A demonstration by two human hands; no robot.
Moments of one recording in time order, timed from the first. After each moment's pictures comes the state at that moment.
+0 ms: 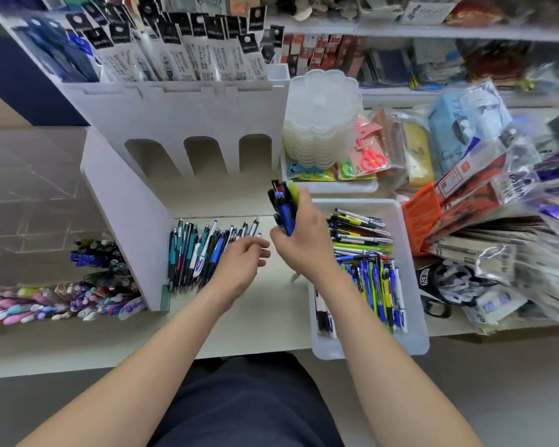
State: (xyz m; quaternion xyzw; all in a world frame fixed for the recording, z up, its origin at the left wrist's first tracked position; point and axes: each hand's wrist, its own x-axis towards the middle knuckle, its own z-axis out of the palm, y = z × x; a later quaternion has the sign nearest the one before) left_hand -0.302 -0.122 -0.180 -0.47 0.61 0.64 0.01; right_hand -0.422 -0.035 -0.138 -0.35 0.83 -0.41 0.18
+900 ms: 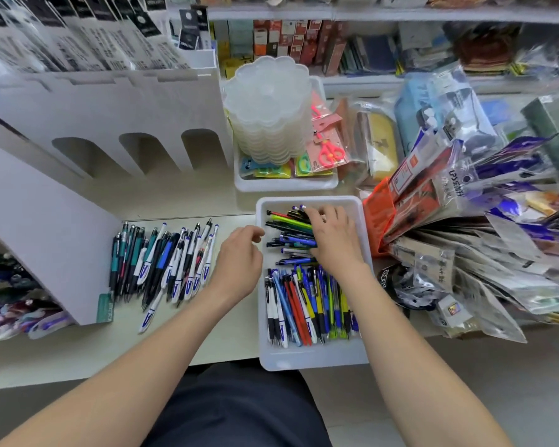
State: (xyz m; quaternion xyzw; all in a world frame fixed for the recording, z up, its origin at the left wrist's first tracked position) left_hand -0.382 -0.060 -0.202 -0.36 0.84 0.40 -0.03; right_hand -0.562 0.074 -0.225 -0.44 0.89 0.00 0.09
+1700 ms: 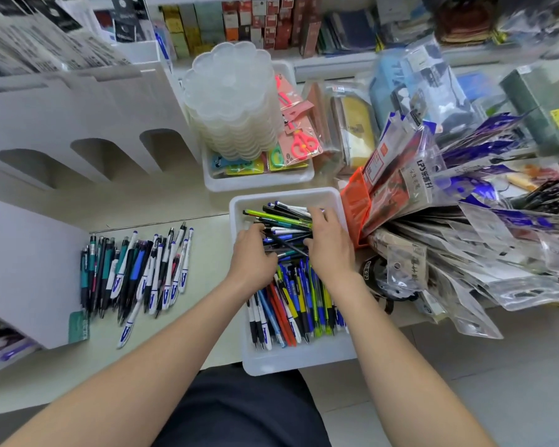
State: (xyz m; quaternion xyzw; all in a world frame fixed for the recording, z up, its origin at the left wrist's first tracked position) left_hand -0.446 -0.023 -0.221 -0.40 0.80 0.45 0.08; right_hand -0.560 0.102 -0.224 -0.31 0.93 -0.15 0.11
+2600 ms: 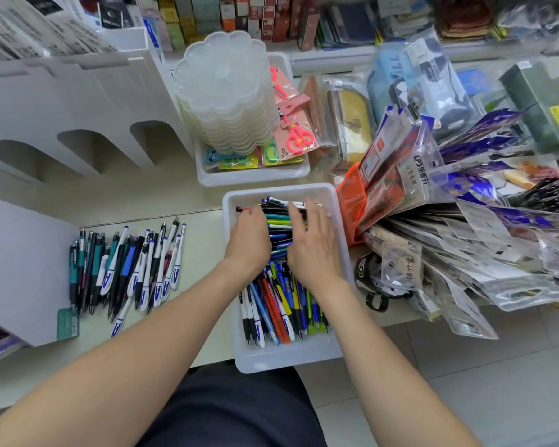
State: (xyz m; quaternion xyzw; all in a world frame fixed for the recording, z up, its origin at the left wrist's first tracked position) left_hand -0.476 -0.035 -0.230 -0.33 0.90 0.29 0.07; right_hand -0.541 0.101 -0.242 -0.38 0.91 -0.12 0.04
